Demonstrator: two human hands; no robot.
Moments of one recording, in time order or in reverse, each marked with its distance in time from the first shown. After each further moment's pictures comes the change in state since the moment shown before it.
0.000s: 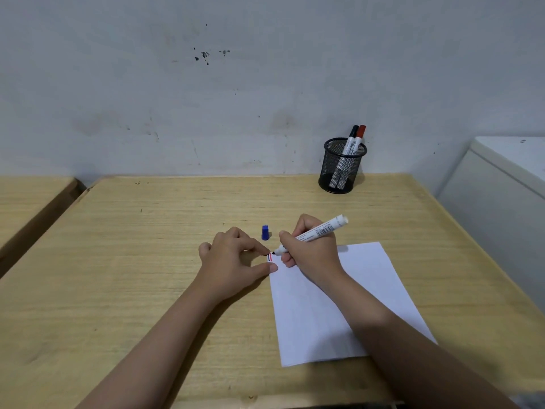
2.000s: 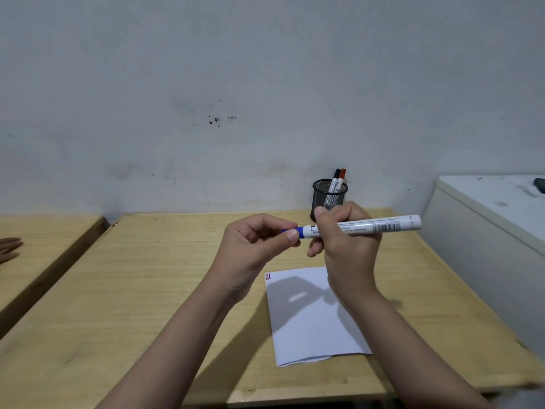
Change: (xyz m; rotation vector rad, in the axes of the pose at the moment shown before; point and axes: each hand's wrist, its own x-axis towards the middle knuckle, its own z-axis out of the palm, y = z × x) left_hand -0.039 0.107 -0.068 -1.179 -0.049 0.159; right_hand -0.069 -0.111 -0.035 0.411 0.215 -0.461
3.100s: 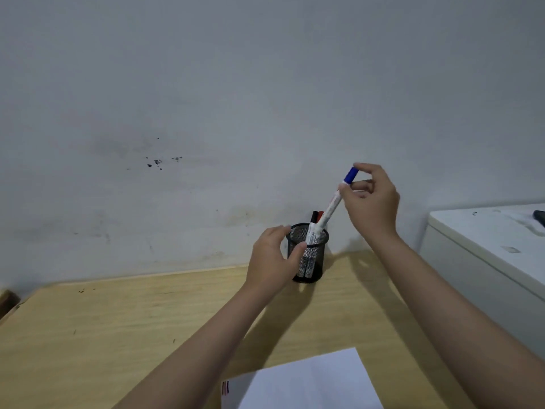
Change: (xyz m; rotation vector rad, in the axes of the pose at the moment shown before) left_hand 0.197 -0.109 0.037 0.873 0.137 0.216; right_hand 0.237 0.068 -0.072 -0.635 0.168 -0.216
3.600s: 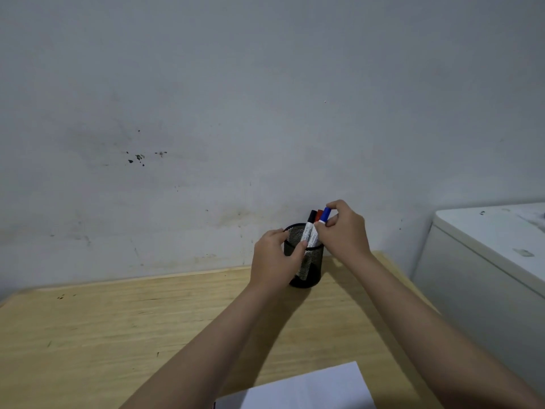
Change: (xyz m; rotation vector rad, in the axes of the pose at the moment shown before) left_hand 0.022 -0.010 0.031 0.021 0.010 -0.088; right_hand -0.018 0.058 0.035 -0.312 -0.302 0.142
